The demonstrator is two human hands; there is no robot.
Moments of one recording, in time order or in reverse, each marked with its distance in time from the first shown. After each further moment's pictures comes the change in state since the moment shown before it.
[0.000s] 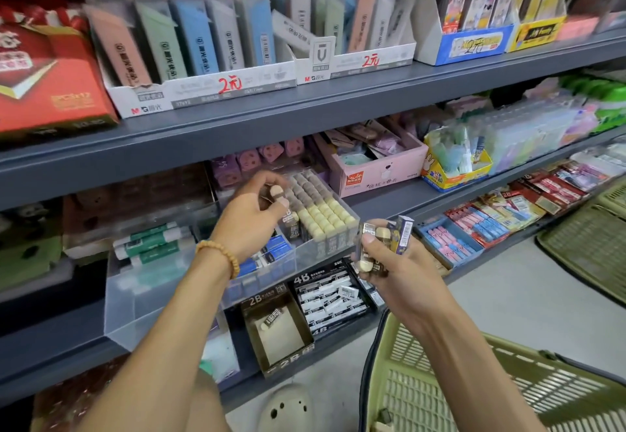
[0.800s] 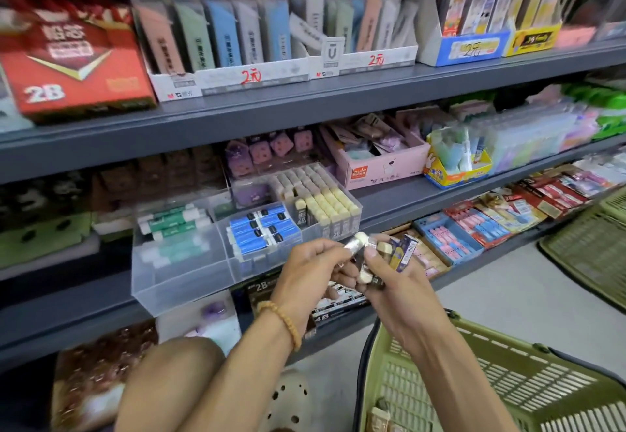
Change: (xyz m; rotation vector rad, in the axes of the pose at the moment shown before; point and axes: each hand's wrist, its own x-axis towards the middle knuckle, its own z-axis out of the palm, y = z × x) left_hand -0.098 0.032 0.064 -0.577 -0.179 -0.394; right_hand -0.041 0.024 -0.003 0.152 -0.105 -0.052
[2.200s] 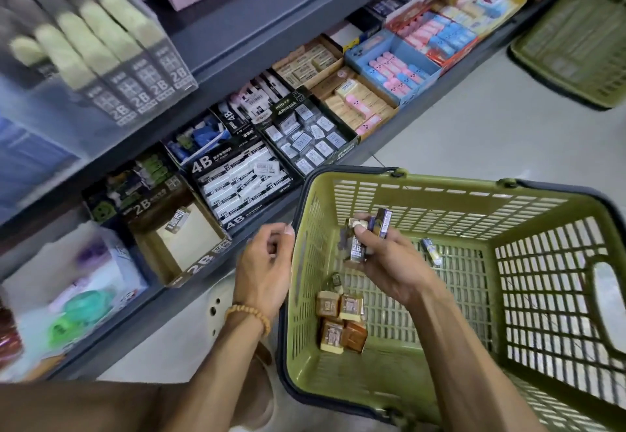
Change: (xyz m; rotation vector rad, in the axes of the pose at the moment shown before) left_hand 0.061 -0.224 0.060 0.690 0.127 -0.136; right_hand -0.031 0.146 -0.228 0.202 0.387 0.507
